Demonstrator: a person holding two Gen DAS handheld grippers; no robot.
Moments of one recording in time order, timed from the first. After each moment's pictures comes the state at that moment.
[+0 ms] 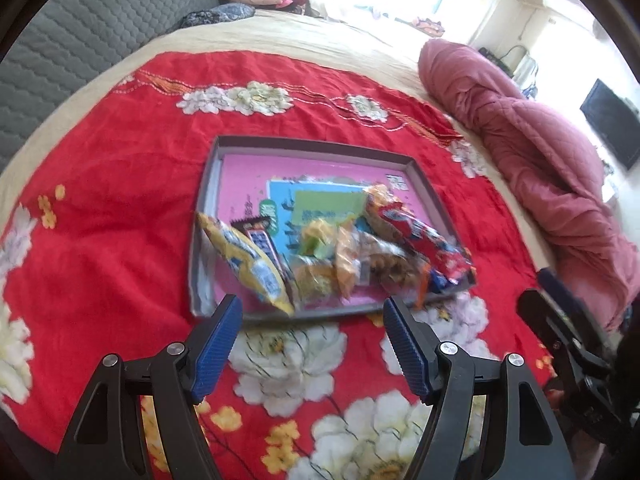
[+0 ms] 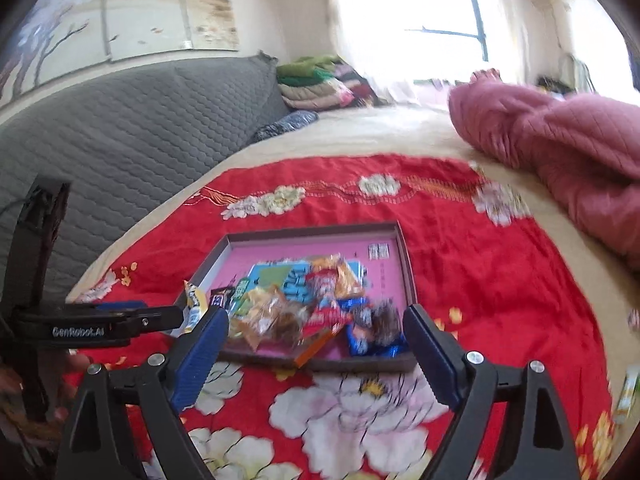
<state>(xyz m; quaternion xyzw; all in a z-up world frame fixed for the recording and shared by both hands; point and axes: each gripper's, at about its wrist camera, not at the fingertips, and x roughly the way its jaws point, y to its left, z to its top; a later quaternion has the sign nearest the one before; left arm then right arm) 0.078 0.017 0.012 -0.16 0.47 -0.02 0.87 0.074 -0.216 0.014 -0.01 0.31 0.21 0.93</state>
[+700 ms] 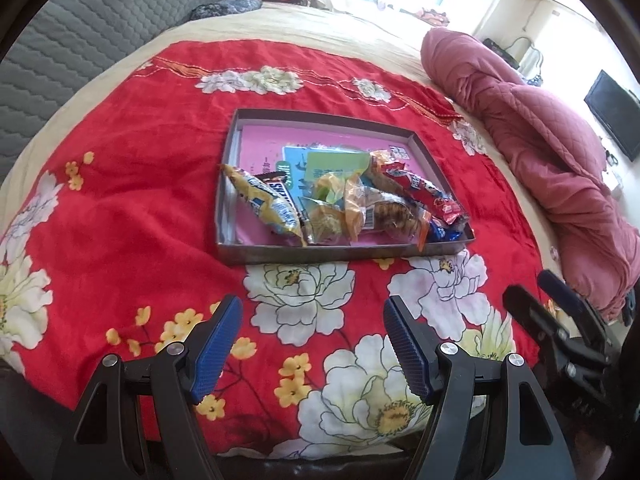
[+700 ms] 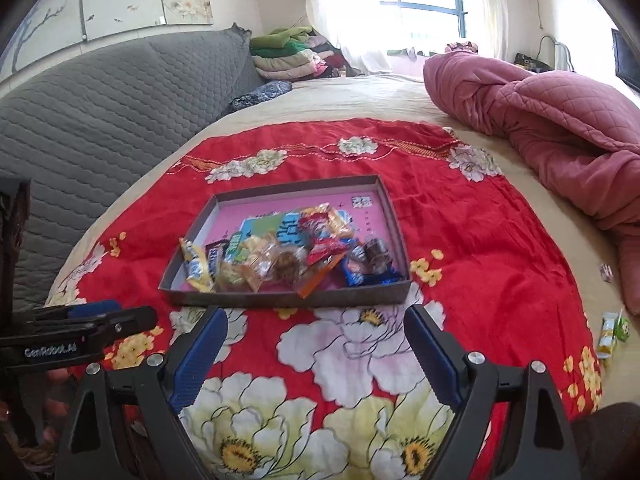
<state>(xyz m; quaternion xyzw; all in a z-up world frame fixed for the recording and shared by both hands) 0.027 0.014 0.014 -0.15 0.49 0.01 0.86 0.028 -0.206 0.008 -0.03 0.36 0.16 0.92</state>
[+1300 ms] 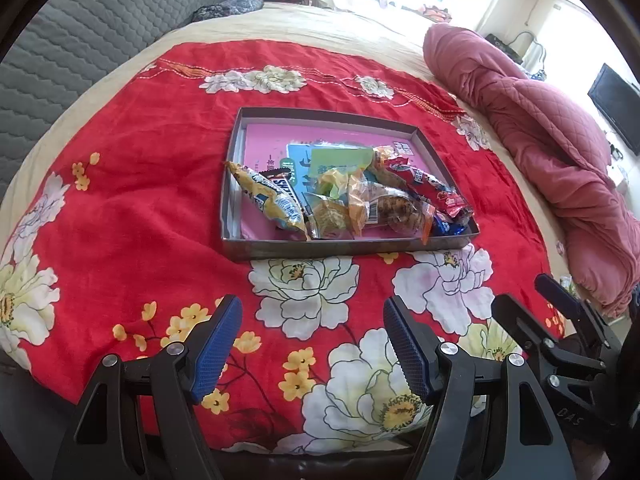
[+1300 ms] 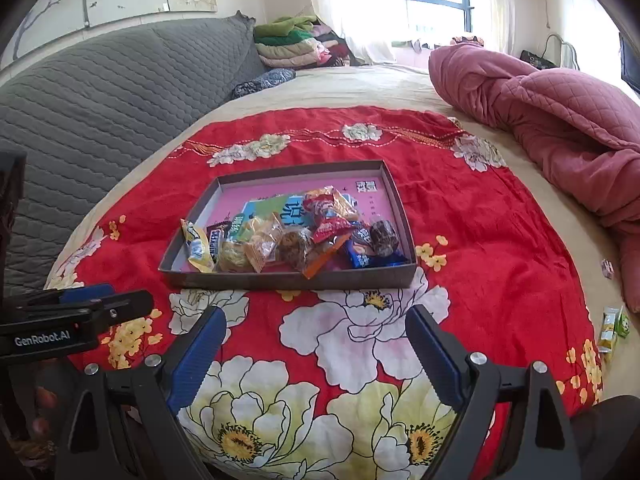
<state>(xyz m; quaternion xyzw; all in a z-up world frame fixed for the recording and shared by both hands) 0.024 0.009 0.014 -0.13 0.49 0.01 0.86 0.025 -0.203 -0.001 -0.04 0.38 0.16 0.91</state>
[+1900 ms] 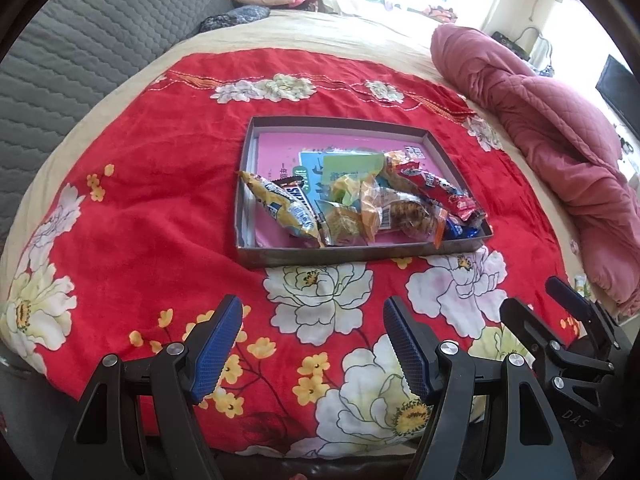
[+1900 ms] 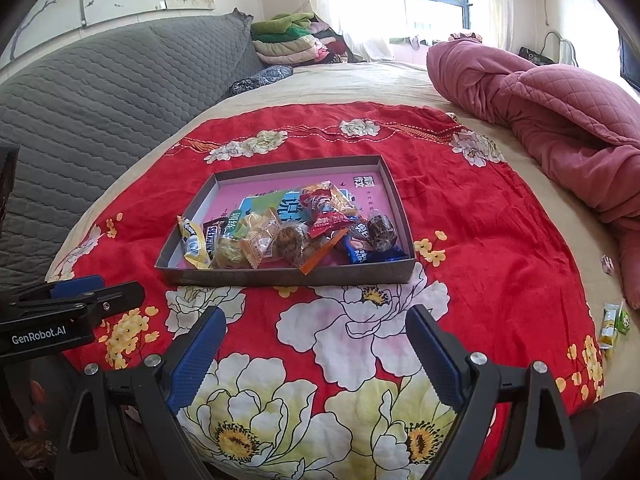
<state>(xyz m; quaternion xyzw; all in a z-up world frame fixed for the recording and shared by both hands) 0.025 0.007 0.018 -0.10 0.49 0.04 0.87 0.026 -0.205 -0.004 -0.04 0.38 0.16 0.91</state>
